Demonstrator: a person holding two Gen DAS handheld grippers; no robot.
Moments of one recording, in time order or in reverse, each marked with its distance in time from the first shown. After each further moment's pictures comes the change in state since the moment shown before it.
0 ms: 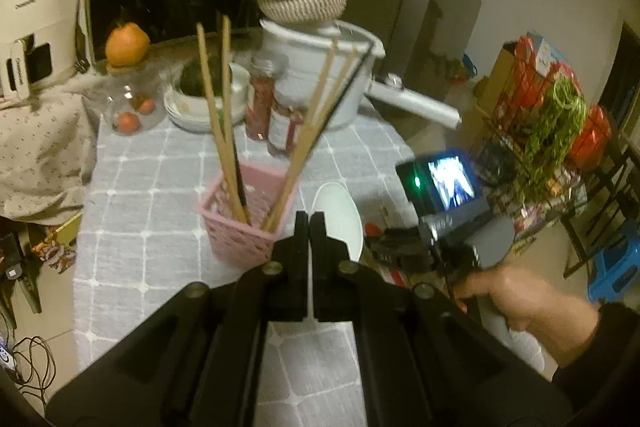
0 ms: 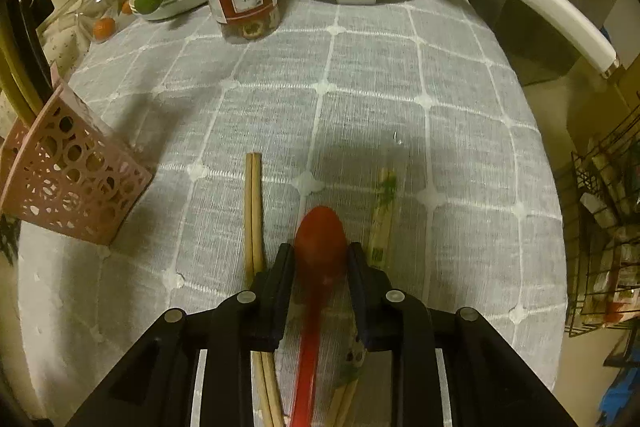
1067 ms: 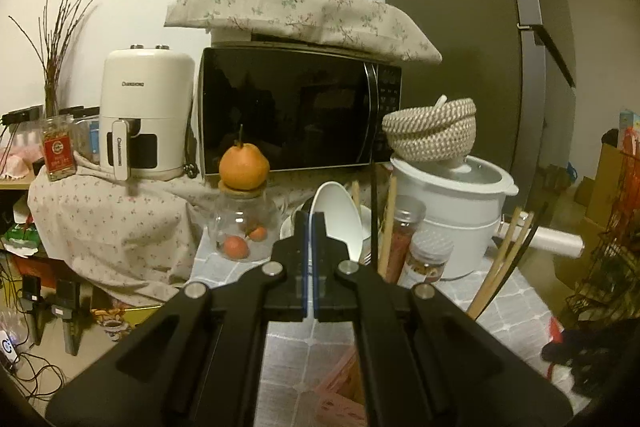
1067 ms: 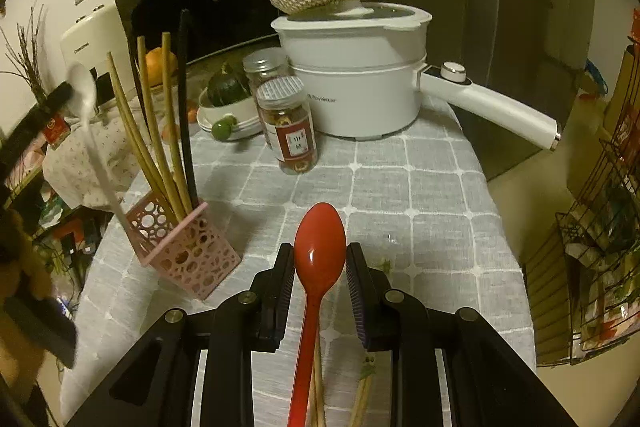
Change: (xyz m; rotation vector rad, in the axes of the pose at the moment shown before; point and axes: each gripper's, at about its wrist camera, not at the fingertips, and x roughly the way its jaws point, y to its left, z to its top) left arm 0.029 0.046 0.032 -0.059 -0.477 0.414; right arm -0.120 0.002 -0.018 0.022 -0.407 0.097
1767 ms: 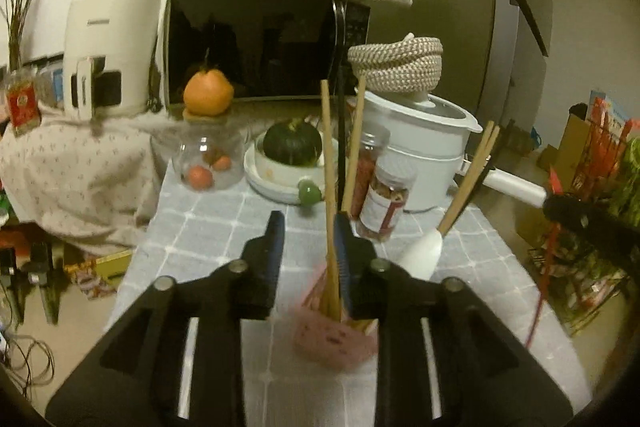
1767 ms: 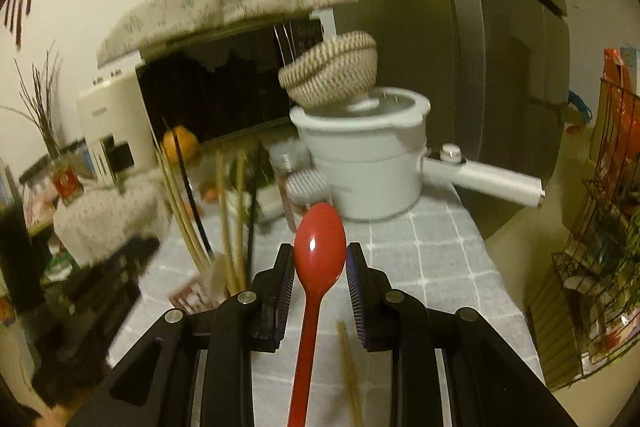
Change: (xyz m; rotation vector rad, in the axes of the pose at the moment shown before) left arm -0.008 0.008 -0.021 -0.027 0.250 -0.166; right arm -0.049 0.029 0.021 0.054 -0.272 0.004
